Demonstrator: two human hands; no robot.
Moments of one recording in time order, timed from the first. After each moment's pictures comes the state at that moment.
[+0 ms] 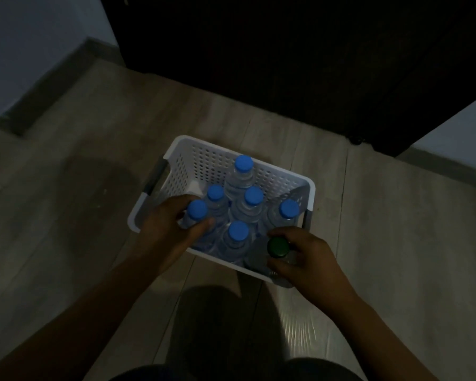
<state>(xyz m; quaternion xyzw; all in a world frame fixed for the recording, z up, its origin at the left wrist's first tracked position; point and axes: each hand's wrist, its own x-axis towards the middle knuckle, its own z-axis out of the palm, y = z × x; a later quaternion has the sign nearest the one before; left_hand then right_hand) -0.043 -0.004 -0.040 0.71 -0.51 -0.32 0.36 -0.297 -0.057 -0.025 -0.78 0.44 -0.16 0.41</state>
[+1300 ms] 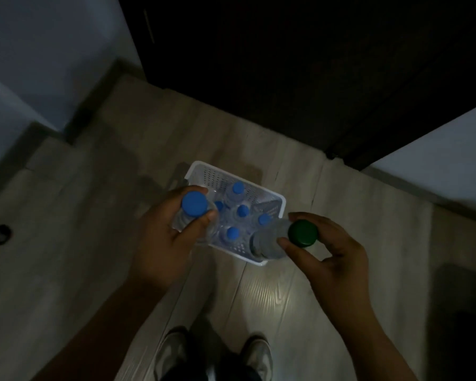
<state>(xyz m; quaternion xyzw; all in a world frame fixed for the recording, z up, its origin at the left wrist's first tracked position) -0.063 0.028 0.221 0.64 -0.41 -0.38 0.53 -0.283 -0.032 0.241 -0.68 0.49 -0.33 0.43</state>
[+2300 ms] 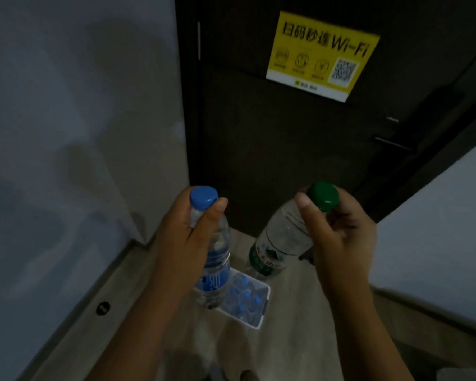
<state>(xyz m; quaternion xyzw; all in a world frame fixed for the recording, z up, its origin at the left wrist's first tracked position) -0.021 0.109 0.827 0.61 -0.44 -0.19 0.63 -0.190 0.035 0.847 -0.68 0.35 -0.53 0.37</state>
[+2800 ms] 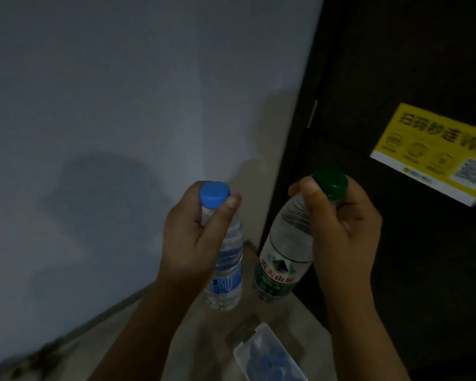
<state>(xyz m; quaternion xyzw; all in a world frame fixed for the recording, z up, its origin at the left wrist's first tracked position) -0.004 0.121 0.902 0.67 -0.33 0.05 0.66 -0.097 -0.006 0.921 -0.68 0.09 -0.50 0.53</state>
